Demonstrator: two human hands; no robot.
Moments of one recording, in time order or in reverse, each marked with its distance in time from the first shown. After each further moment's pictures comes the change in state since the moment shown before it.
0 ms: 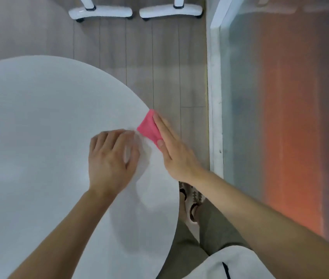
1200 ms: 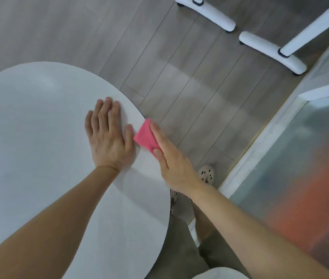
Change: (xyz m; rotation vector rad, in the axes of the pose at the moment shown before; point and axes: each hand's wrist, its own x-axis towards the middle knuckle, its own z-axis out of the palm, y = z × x) left_hand 0.138 -0.092 0.031 0.222 0.014 -0.829; right_hand 0.223 -0.035 -0.046 0.104 -0.577 -0.156
